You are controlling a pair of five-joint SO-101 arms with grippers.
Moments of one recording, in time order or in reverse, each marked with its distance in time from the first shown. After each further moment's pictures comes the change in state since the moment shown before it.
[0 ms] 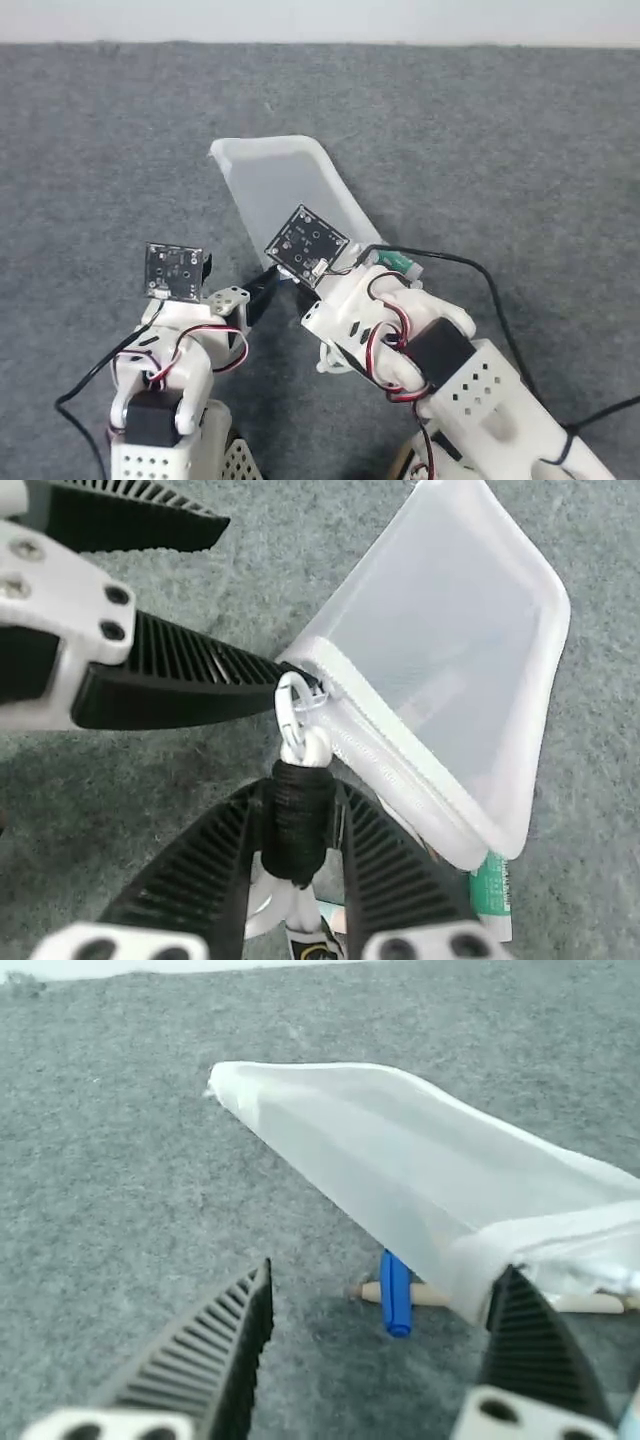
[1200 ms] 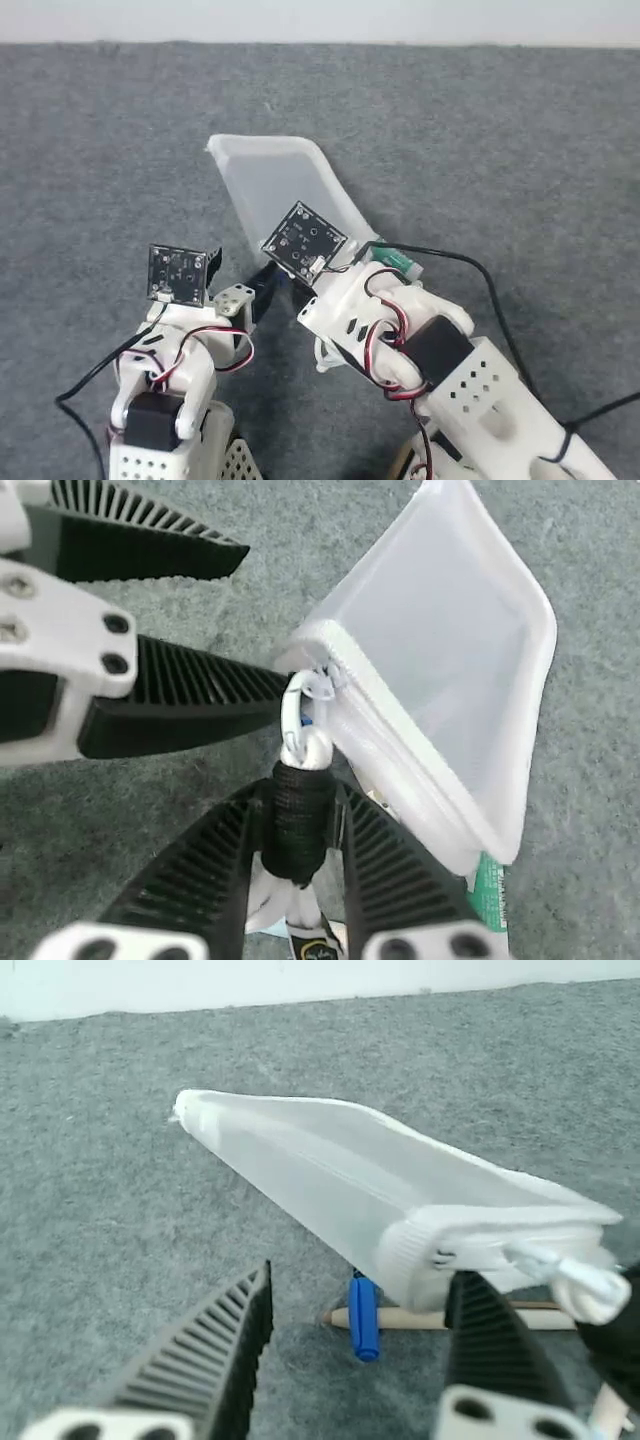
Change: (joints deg) left arm 3.6 0.0 -1.5 -1.6 1.1; right arm -0.3 1.0 -1.0 -1.6 0.0
